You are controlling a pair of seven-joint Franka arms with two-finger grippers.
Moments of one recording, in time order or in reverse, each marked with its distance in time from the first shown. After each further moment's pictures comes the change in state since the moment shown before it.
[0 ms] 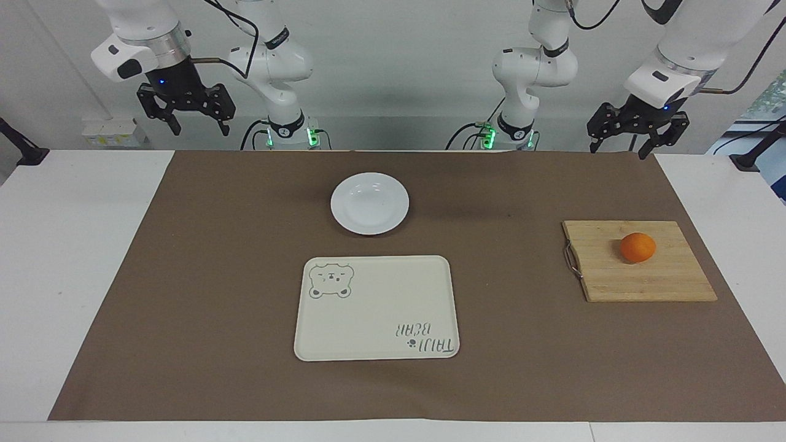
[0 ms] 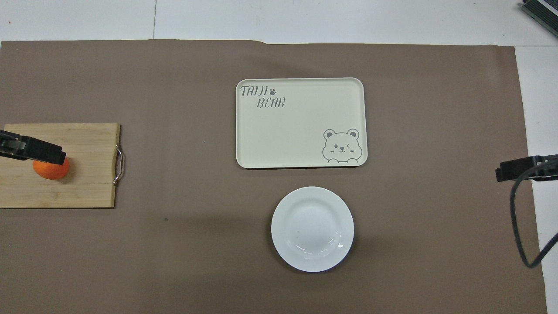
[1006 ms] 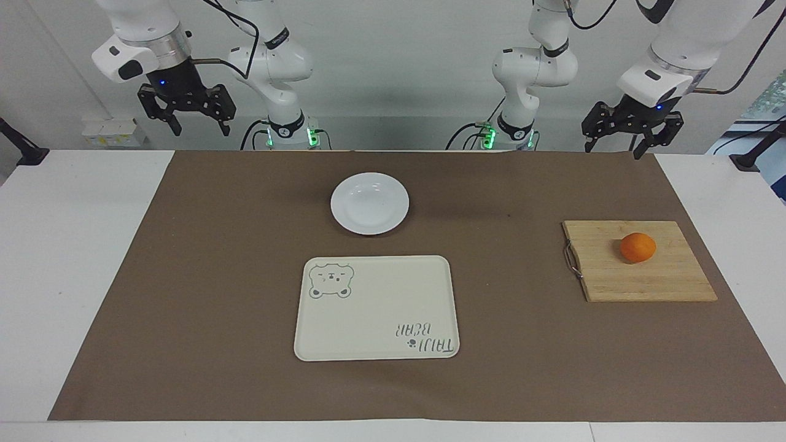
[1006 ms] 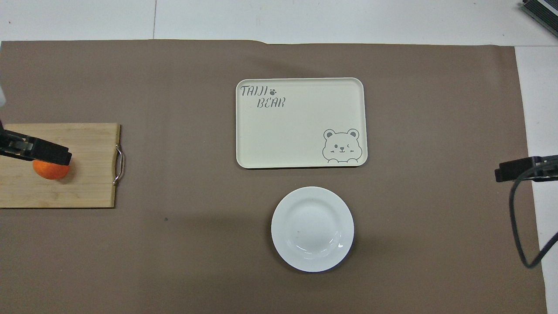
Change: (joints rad) left arm -0.001 0.000 -0.018 0.001 0.000 -0.001 0.000; right arm 0.000 -0.002 0.000 -0.005 0.000 0.000 0.000
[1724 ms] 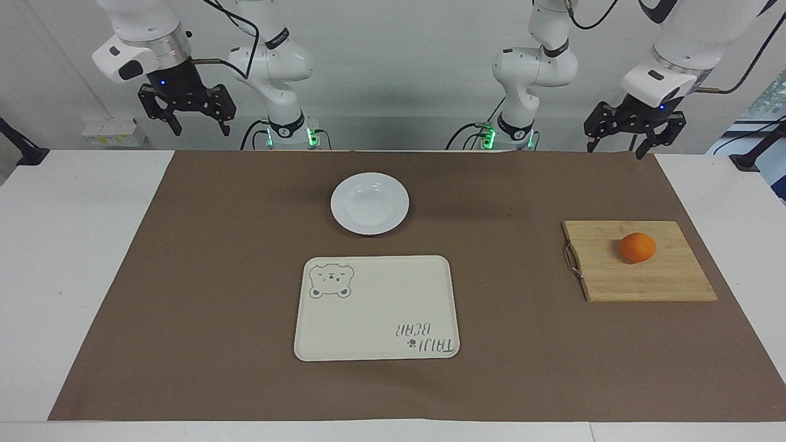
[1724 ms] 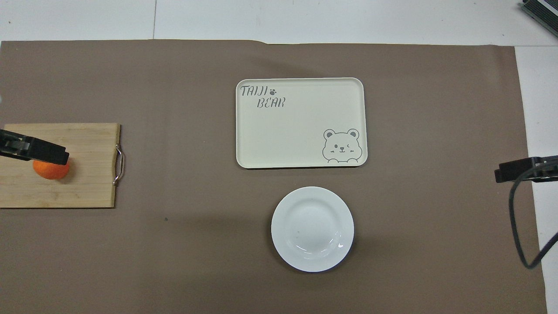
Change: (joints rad) left arm 0.002 0.000 0.006 0.000 0.000 0.000 -0.002; right arm 0.000 -0.002 0.000 -0.003 0.000 0.000 0.000
